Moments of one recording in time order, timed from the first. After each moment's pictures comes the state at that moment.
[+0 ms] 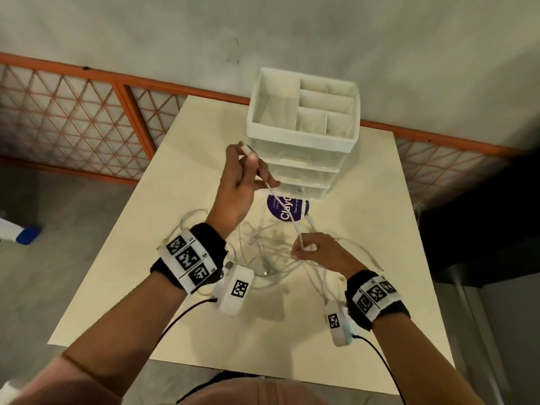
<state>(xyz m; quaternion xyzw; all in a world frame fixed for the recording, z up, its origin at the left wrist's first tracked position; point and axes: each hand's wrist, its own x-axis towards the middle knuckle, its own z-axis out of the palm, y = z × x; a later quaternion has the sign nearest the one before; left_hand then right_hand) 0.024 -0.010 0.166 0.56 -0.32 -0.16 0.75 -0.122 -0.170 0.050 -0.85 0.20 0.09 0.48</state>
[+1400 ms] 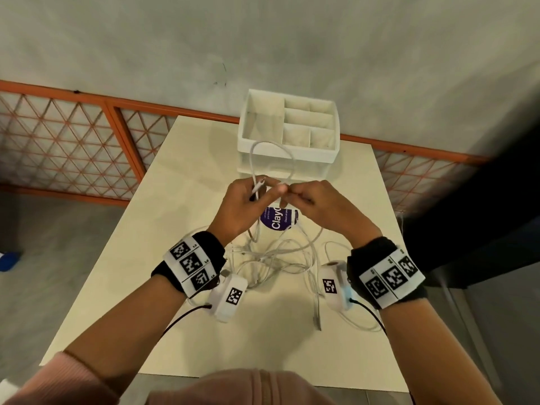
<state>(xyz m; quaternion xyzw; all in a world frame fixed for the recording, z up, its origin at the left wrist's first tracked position) 0.015 -0.007 0.166 0.67 -0.41 -0.15 0.60 -0.090 -0.146 0.195 -0.94 0.10 -0.07 0.33</state>
